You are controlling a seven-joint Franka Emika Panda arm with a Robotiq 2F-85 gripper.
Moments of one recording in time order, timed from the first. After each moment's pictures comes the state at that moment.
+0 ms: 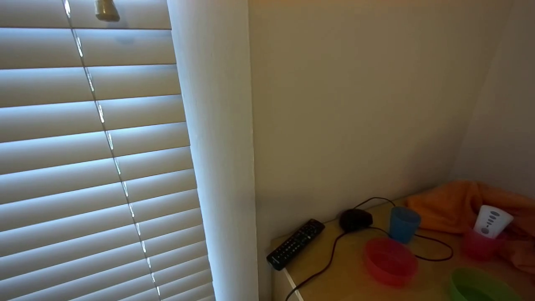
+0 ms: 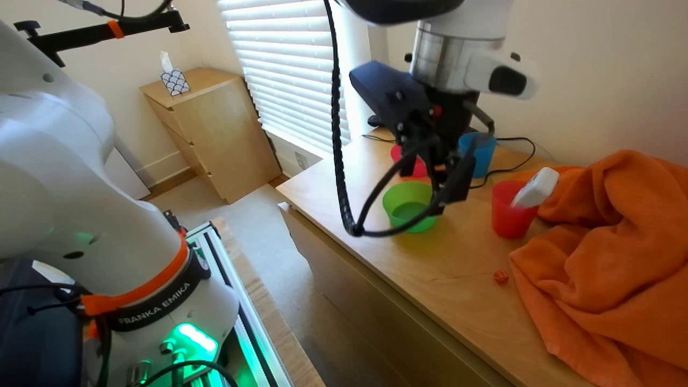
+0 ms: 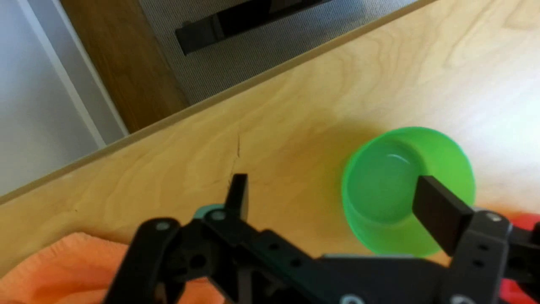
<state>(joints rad) -0.20 -0.11 -0.25 -2.52 0.03 2.22 -0.13</state>
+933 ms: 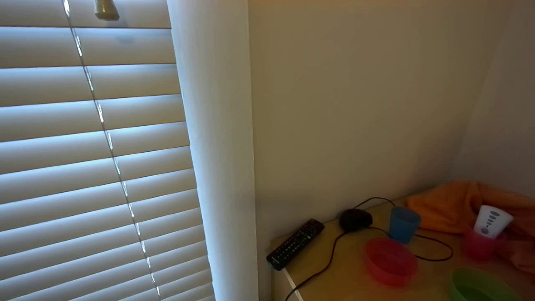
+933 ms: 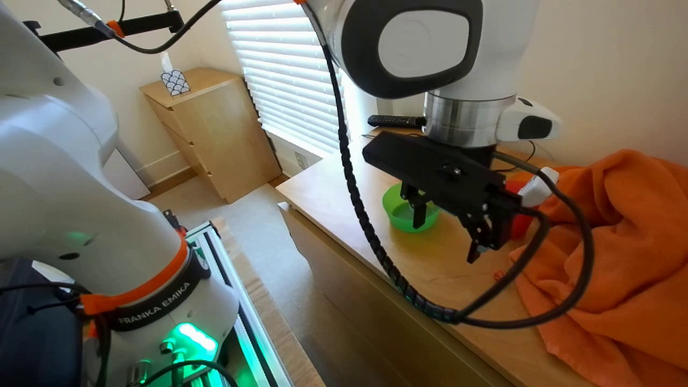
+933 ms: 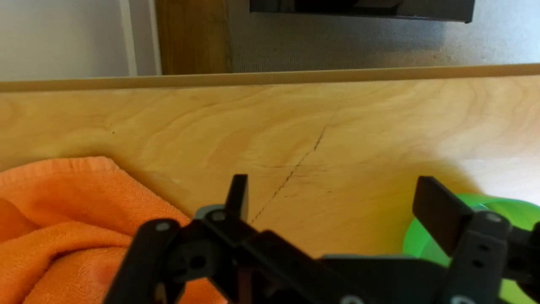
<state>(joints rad) -0.25 0.00 -0.28 -2.58 -0.11 2.48 -0.51</state>
